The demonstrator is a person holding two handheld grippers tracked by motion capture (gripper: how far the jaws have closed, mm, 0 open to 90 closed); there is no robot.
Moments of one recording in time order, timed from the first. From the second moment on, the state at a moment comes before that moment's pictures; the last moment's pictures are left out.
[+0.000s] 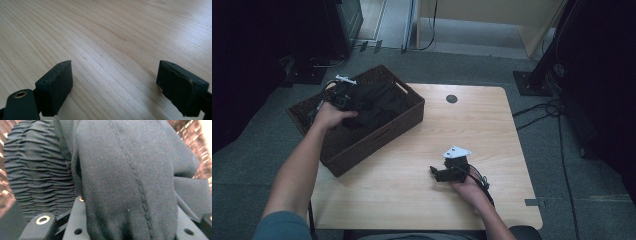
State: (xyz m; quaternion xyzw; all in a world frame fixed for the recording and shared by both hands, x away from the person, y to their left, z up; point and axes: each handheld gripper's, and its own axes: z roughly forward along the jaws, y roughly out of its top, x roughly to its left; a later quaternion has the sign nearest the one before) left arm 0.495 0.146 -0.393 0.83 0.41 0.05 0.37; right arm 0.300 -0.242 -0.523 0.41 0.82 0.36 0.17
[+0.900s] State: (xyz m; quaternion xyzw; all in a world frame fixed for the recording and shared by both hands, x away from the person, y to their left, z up) left arm 0.394 0.066 -0.258 0.84 0.27 0.09 0.46; right arm 0.306 -0.283 -0.503 0.47 0.77 0.39 0.16
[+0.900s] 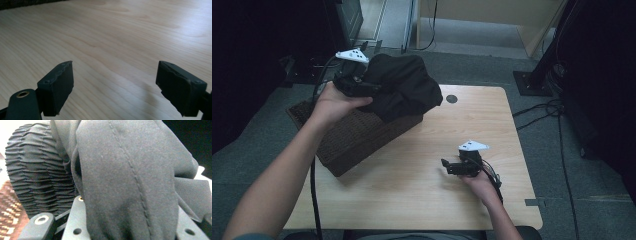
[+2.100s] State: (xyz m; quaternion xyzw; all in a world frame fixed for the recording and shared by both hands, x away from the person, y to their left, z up) left arm 0.341 -0.007 -0.453 0.89 0.22 0.00 0.41; right arm 0.304 -0.348 -0.478 0.53 0.71 0.40 0.23
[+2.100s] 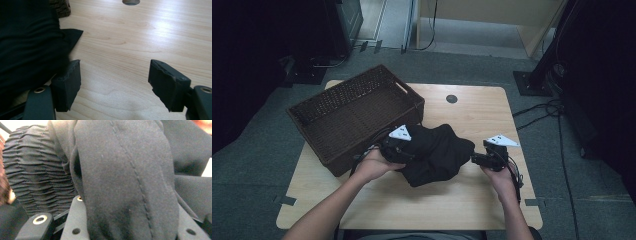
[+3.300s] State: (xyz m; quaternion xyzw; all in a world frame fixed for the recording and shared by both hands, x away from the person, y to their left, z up) left arm 0.348 0.021 -0.415 0.88 0.23 -0.02 0.41; right arm 0.302 -0.278 -0.503 0.43 0.82 0.36 0.14
